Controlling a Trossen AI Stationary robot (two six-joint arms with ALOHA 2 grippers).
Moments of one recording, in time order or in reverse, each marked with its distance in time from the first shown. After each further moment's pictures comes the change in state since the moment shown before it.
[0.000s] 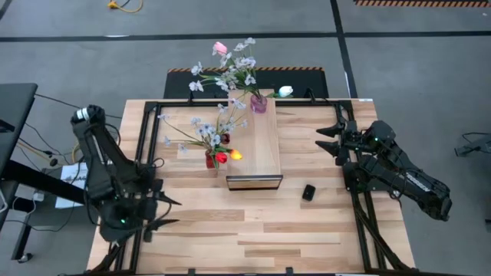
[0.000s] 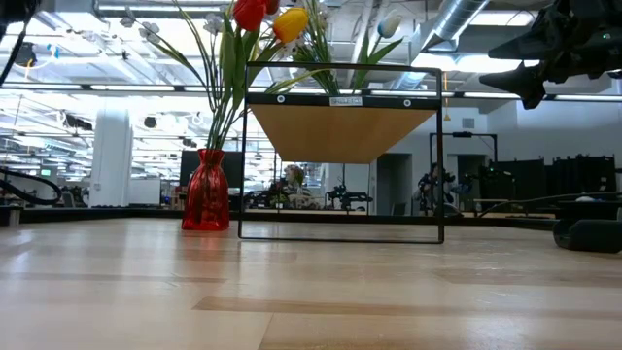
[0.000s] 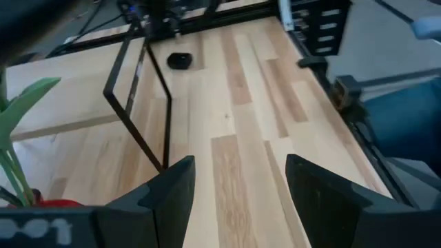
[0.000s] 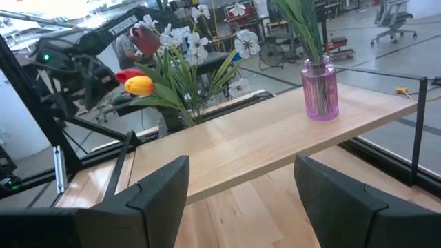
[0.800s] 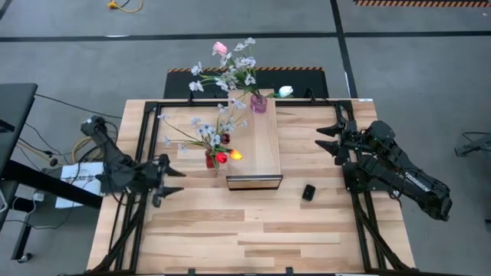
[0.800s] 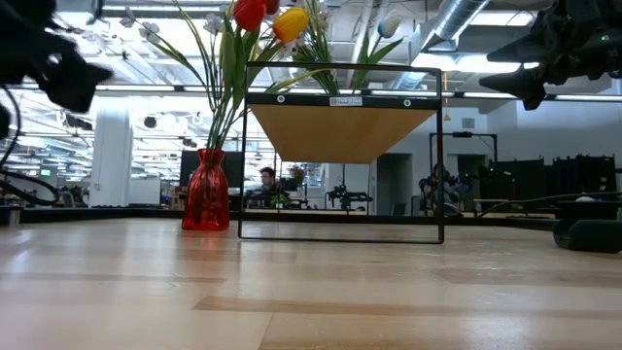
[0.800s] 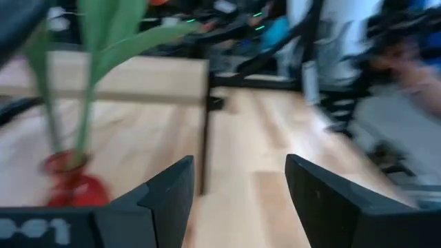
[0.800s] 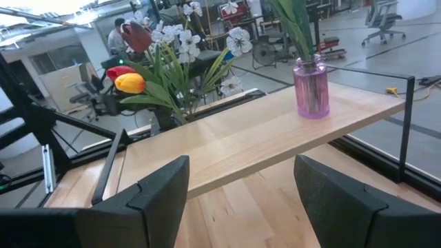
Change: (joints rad) left arm 0.273 -0.934 -0.736 0.507 0.146 0.379; right arm 0.000 0.002 0.000 -0.010 0.026 -0.017
